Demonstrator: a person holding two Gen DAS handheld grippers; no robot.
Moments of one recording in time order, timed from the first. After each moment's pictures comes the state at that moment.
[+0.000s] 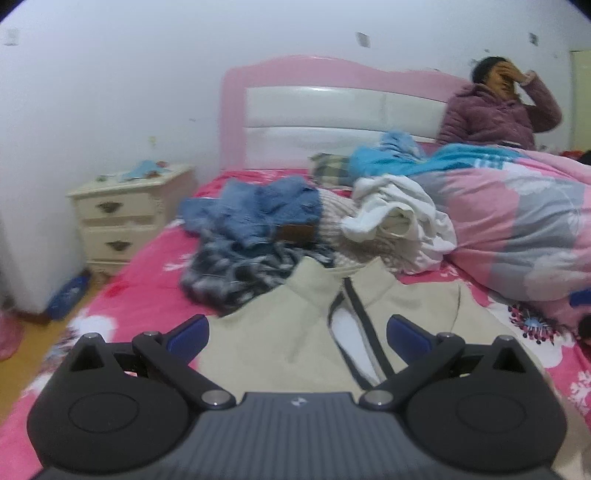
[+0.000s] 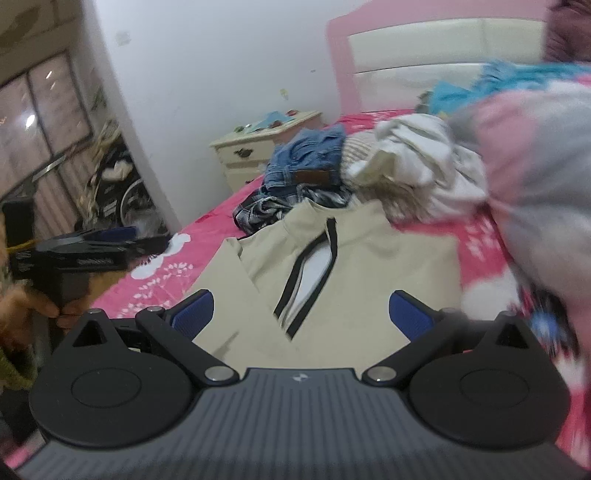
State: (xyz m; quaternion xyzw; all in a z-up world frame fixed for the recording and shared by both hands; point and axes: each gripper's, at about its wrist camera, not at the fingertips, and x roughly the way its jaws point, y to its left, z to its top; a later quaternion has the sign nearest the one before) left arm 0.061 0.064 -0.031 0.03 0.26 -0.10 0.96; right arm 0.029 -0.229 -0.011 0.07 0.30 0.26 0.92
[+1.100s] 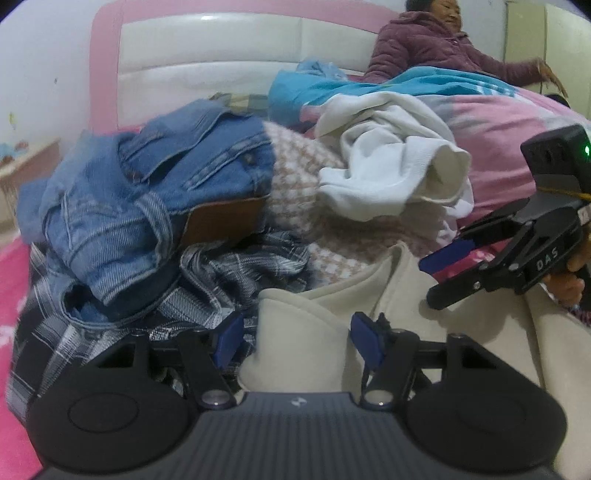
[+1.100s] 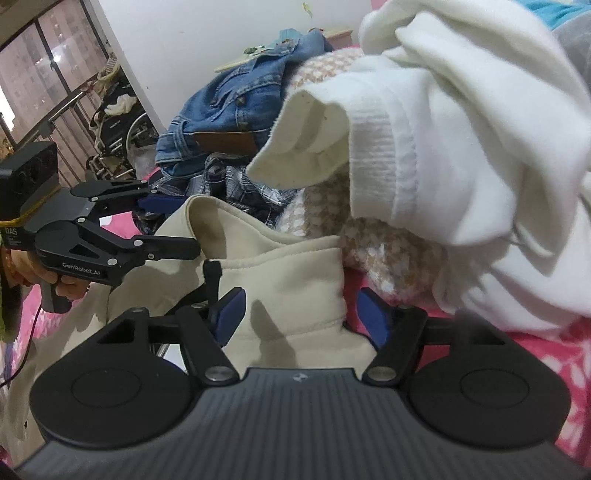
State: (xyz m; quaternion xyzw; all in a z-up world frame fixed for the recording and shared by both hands) left arm 0.320 0.046 -0.133 0.06 0.33 -0.28 0.90; right arm 0.321 -0.212 -0.110 0.04 0.40 0.35 0.85
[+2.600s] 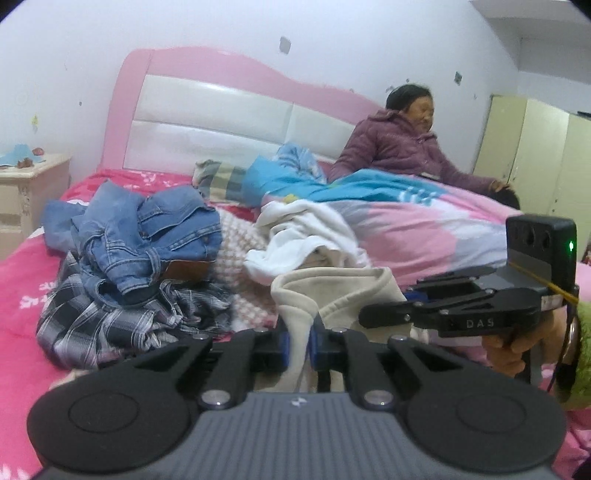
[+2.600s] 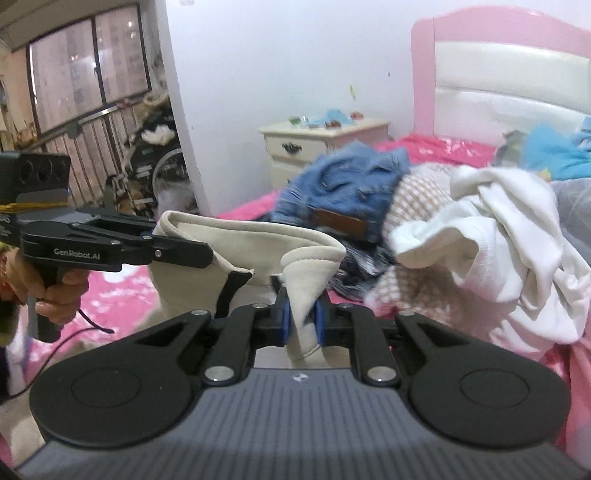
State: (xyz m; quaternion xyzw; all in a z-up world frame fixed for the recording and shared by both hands) left arm 0.165 0.075 -0.039 -0.06 0.24 -0.30 0.92; right arm 0.195 -0.173 -0.011 -0.01 0.26 0.36 0.90
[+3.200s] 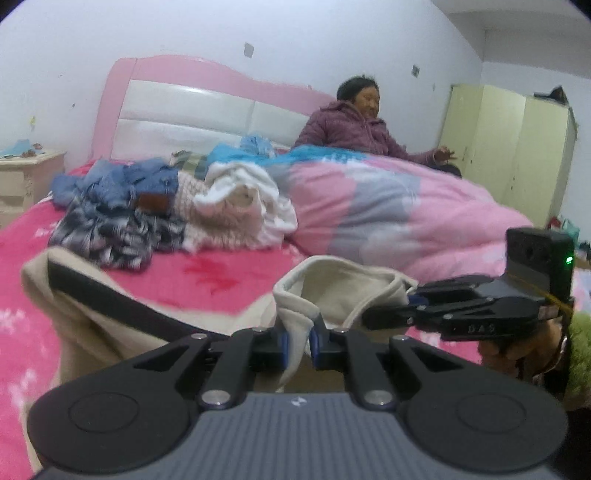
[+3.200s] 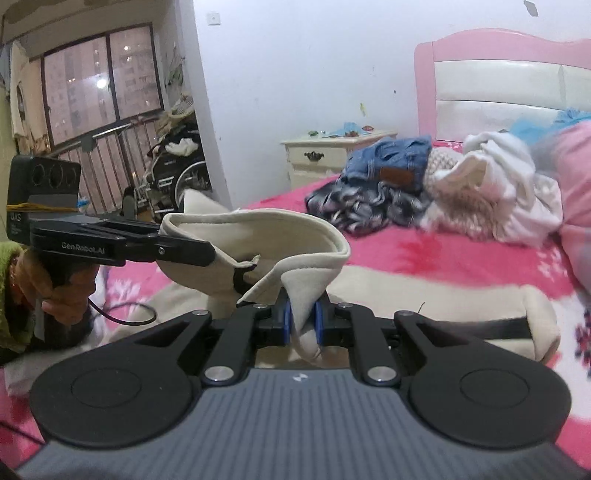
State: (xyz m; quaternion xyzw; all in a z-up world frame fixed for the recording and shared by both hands) left arm -0.056 0.080 -0.073 -0.05 0.24 -0.33 0.91; right arm -0.031 -0.180 -0.035 0.01 0.23 0.34 0.91
